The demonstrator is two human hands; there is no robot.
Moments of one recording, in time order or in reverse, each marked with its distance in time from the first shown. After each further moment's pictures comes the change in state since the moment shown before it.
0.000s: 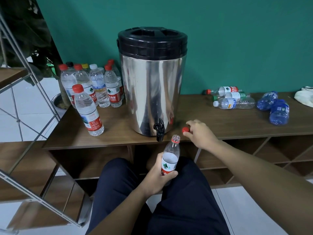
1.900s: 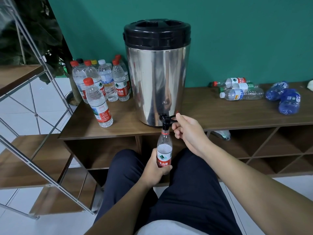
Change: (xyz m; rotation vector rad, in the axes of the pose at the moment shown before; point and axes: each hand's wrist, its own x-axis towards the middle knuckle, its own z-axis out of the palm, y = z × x) left_hand -0.017 -0.042 -0.014 -0.072 0.194 -0.078; right_hand -0.059 -0.092 0.012 1.464 -0.067 0.187
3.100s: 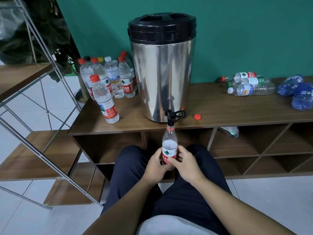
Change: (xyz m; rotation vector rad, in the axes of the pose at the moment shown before) left_hand -0.017 0.006 -0.006 0.076 0.045 0.027; right_hand -0.054 0.139 -0.006 -0.392 -0.032 -0.031
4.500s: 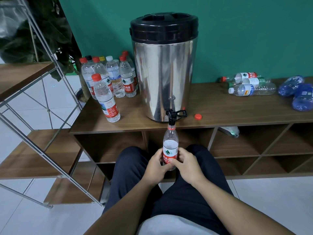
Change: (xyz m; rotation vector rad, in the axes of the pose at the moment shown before) left_hand -0.008 0.003 -0.001 -0.040 -0.011 0.031; right_hand -0.004 0.005 -0.002 -0.075 -0.009 -0.016
